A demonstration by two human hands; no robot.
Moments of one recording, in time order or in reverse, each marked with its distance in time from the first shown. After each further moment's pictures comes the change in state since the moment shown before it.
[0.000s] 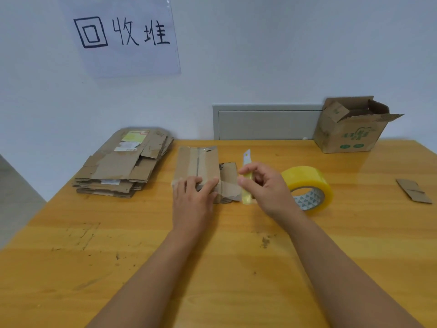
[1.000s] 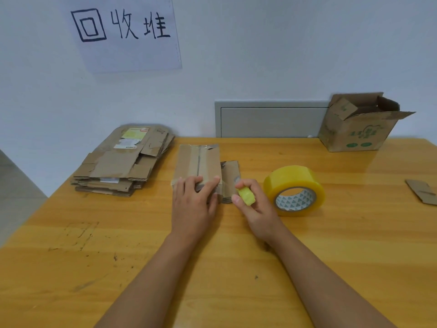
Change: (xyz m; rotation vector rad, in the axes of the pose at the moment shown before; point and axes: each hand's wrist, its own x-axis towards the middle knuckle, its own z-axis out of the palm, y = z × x) left_hand -0.003 -0.003 0.001 -0.028 -0.006 0.002; right_hand -0.017 0.050 0.030 0.069 -0.041 -0.014
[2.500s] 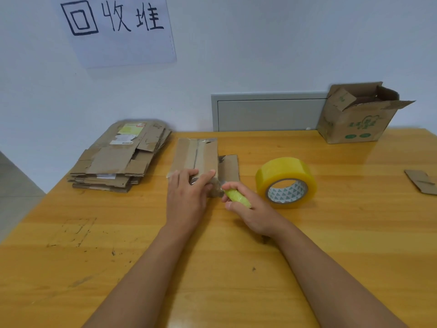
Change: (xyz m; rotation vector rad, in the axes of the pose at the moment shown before) left_hand 0.004 -0.010 0.001 -0.033 0.002 0.034; right_hand 0.000 0.002 -0.009 -0.043 -0.274 0.200
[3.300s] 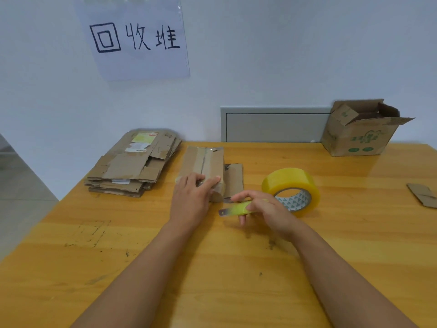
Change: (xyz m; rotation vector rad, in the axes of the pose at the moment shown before) left_hand 0.011 -0.013 -0.014 0.066 -0.078 0.023; right_hand -0.010 -0.034 -0.013 0.079 -0.078 0.065
